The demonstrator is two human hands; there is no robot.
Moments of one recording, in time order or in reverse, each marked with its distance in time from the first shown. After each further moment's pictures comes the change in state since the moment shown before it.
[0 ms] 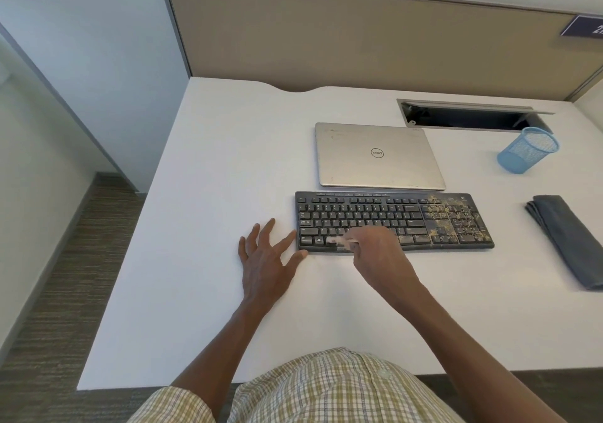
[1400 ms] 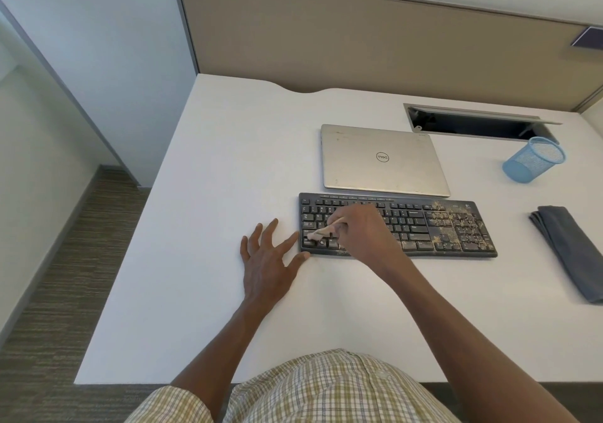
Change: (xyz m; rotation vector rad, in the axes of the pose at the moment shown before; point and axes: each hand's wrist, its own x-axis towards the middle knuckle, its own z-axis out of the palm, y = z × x) left_hand 0.000 0.001 -0.002 0.019 -0.007 -0.004; right_hand 0.042 -0.024 -0.012 0.044 -0.034 -0.026
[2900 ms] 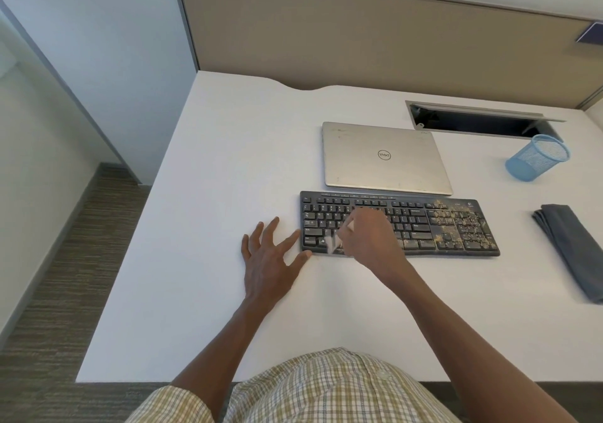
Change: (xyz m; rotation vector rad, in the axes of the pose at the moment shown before) left_hand -0.001 0.002 -0.001 -0.014 0.008 -0.010; right_hand -0.007 -0.003 0.003 0.065 -0.011 0.232
